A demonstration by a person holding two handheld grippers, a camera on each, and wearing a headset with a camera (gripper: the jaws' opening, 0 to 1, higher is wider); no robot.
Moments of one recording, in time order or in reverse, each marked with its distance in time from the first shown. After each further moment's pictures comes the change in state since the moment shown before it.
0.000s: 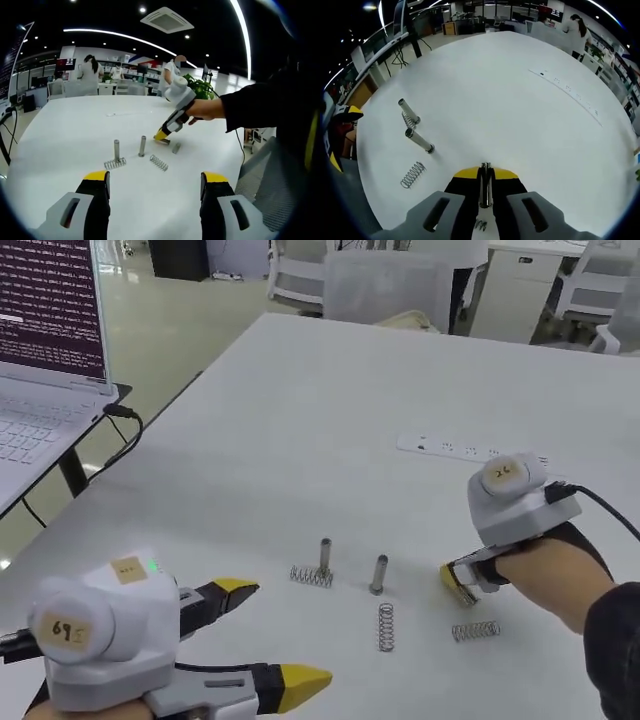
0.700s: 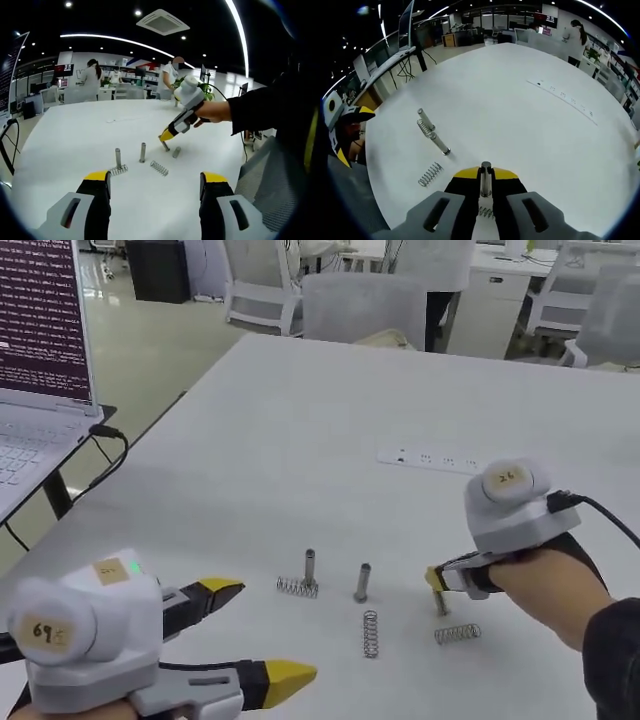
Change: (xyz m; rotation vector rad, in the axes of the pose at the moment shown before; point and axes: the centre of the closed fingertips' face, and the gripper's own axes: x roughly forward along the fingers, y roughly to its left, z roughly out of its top) left arm -0.007 -0.003 0.016 0.047 -0.021 0.002; right arm -0.031 0.015 0.003 0.032 -0.102 0.020
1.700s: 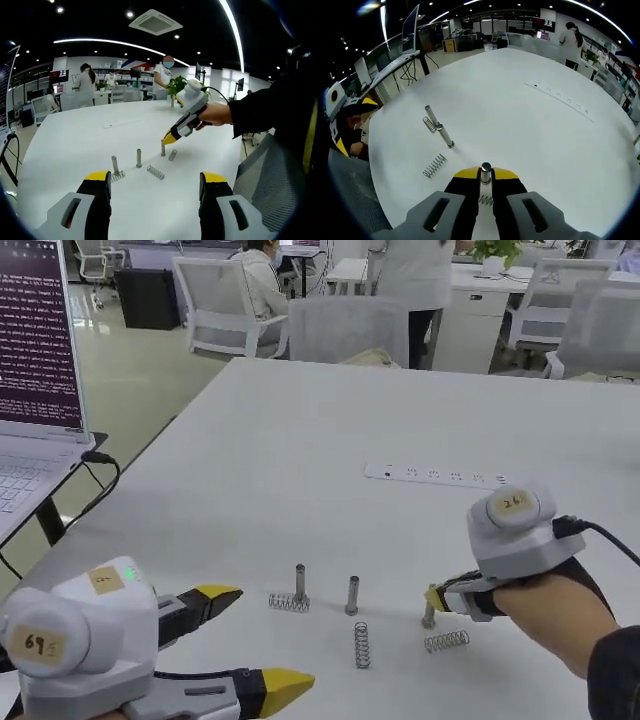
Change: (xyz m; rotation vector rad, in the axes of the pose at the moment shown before) left arm -0.002 -0.012 0.014 0.056 0.002 -0.015; right arm -0.017 0.002 -0.012 0.003 -0.047 0.001
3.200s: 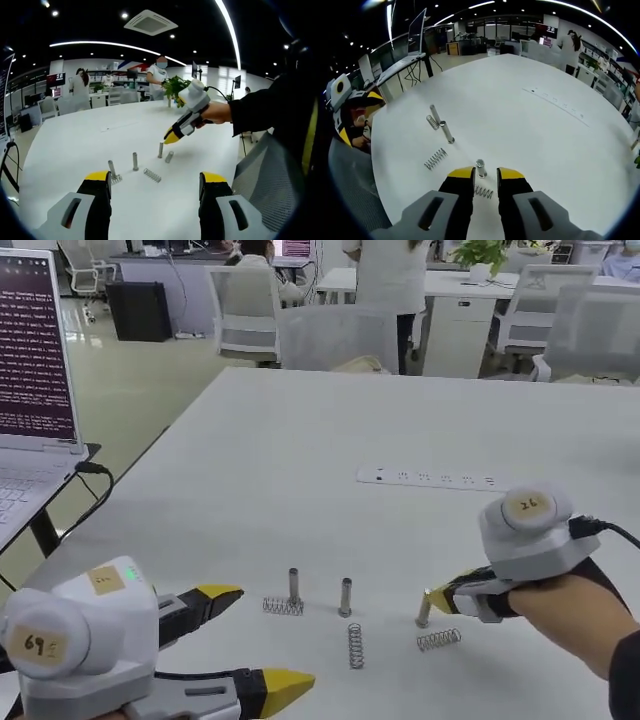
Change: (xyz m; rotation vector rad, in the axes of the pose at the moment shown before) left arm 0.000 -0.011 0.009 0.035 -0.001 -0.015; right arm -0.023 -0.008 -0.006 -0.044 -0.045 0.009
